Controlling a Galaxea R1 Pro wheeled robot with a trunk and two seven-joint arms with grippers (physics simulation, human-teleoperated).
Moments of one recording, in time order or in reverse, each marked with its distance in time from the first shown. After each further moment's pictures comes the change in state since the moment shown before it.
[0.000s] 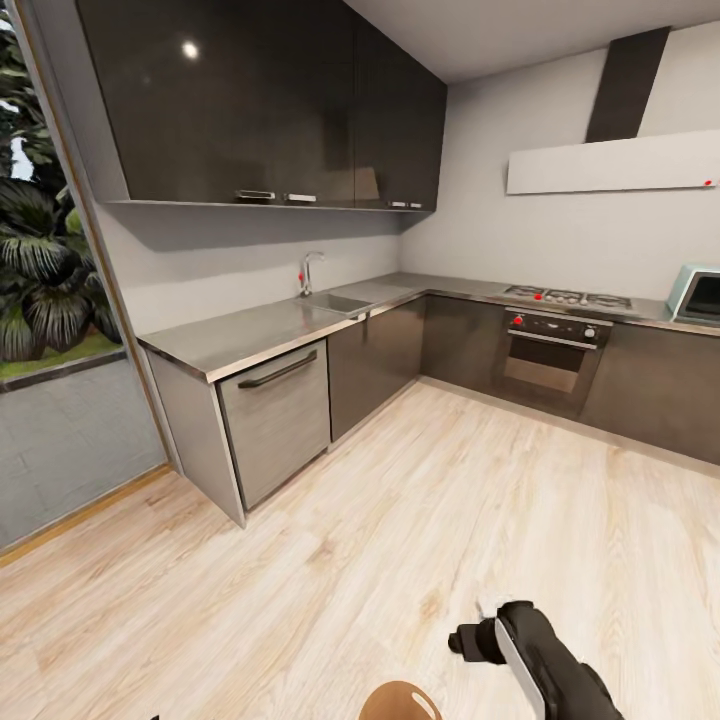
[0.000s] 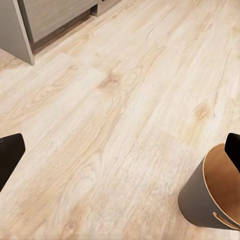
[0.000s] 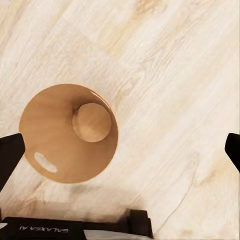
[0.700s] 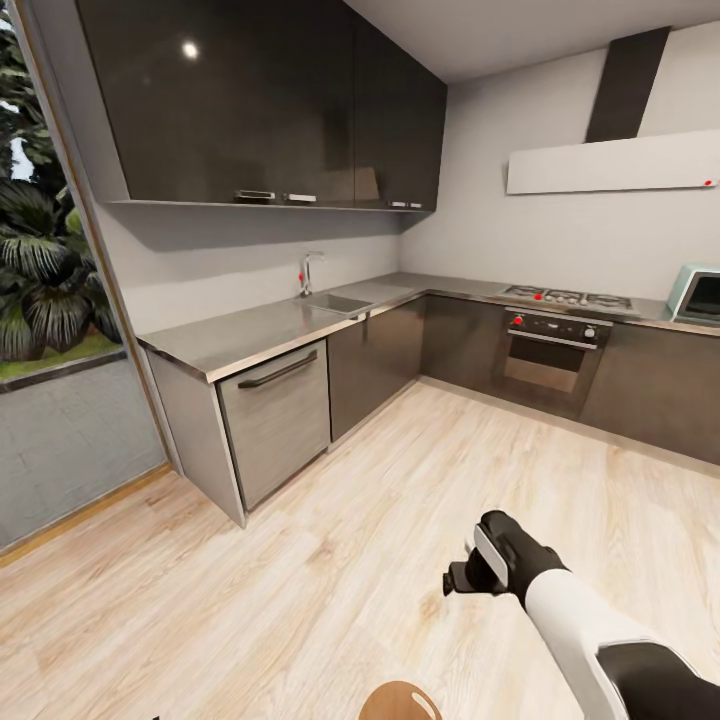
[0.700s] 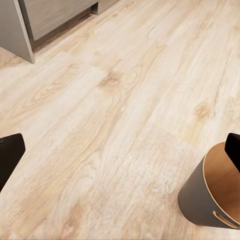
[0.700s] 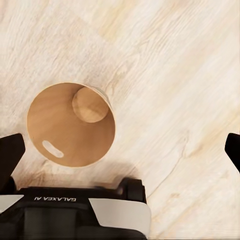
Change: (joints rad) left arm 0.000 -0.001 -0.001 0.002 0.000 0.004 0.004; right arm -0.442 0.024 0.002 0.489 0.000 0.156 -0.008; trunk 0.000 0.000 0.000
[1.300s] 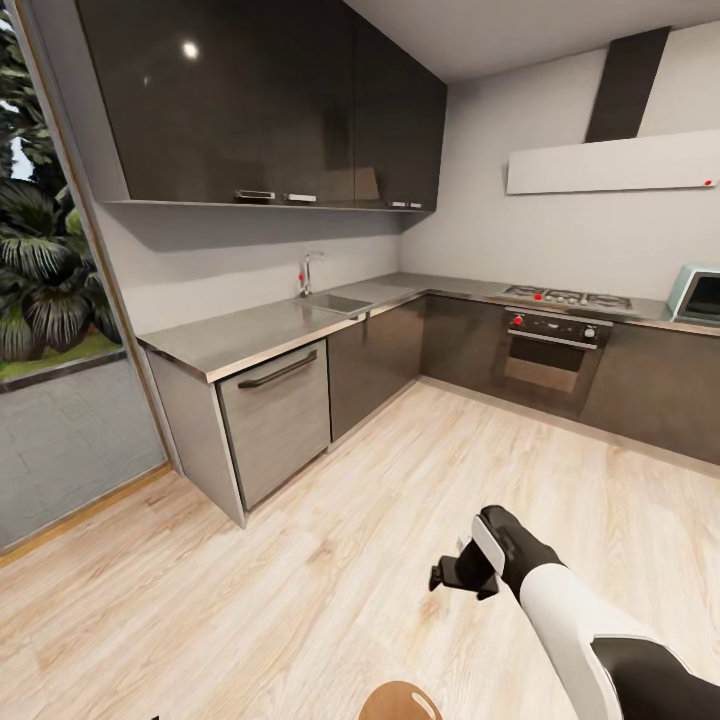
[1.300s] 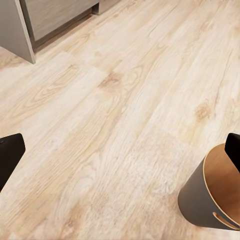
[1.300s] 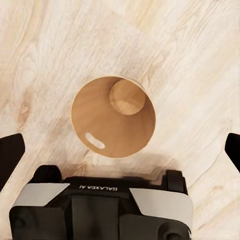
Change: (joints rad) left arm 0.000 -0.002 0.002 -0.003 0.002 0.002 0.002; right arm -0.015 0.026 -0.124 0.000 -0.033 0.060 0.013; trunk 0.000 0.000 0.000
